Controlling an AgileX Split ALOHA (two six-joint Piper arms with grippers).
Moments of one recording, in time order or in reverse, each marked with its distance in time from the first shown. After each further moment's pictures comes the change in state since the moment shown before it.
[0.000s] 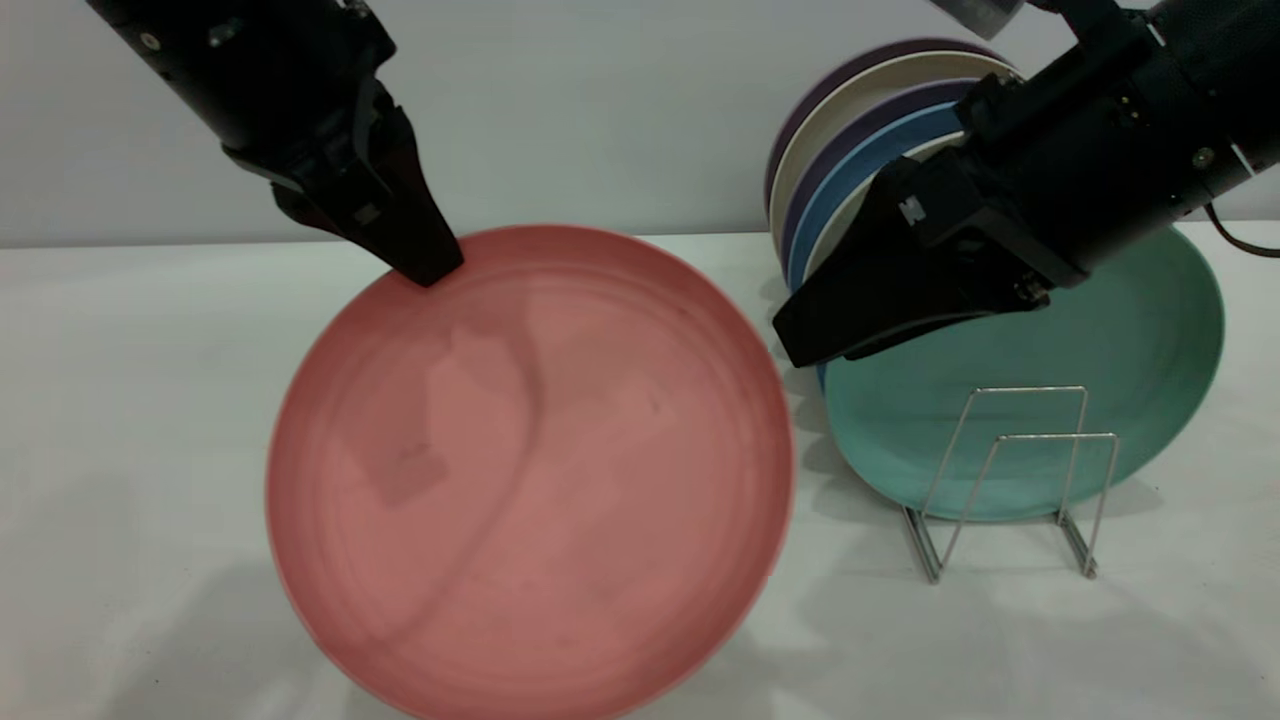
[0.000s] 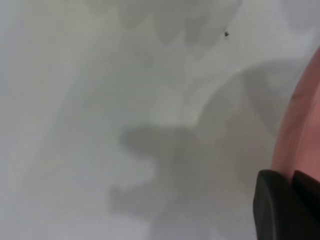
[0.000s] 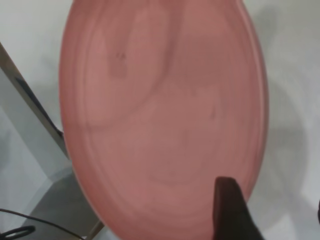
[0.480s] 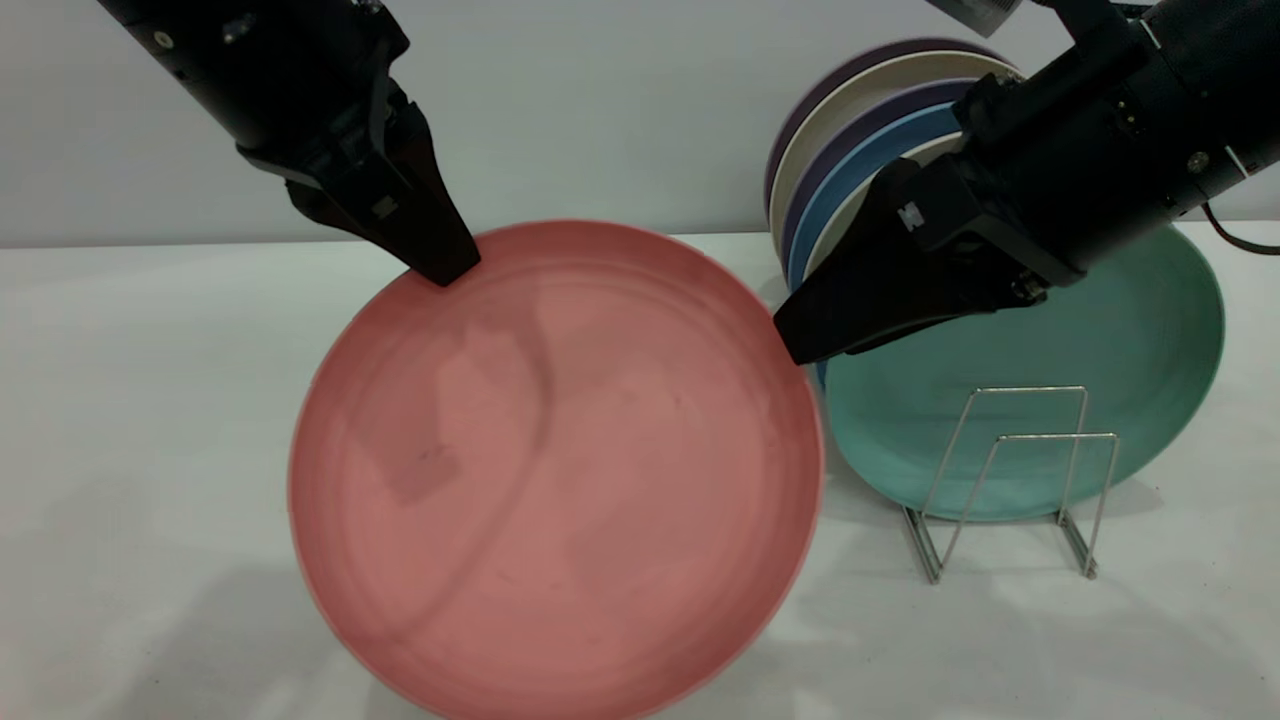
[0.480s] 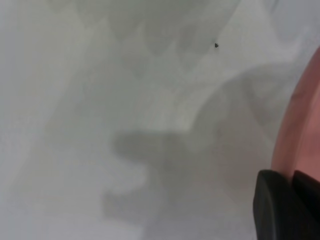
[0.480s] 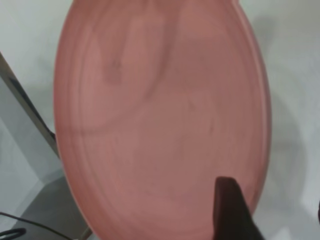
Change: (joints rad) left arm -0.003 0.000 0.000 -0.039 0.000 0.000; right arm 0.000 0.003 0.000 0.012 -0.016 -0.033
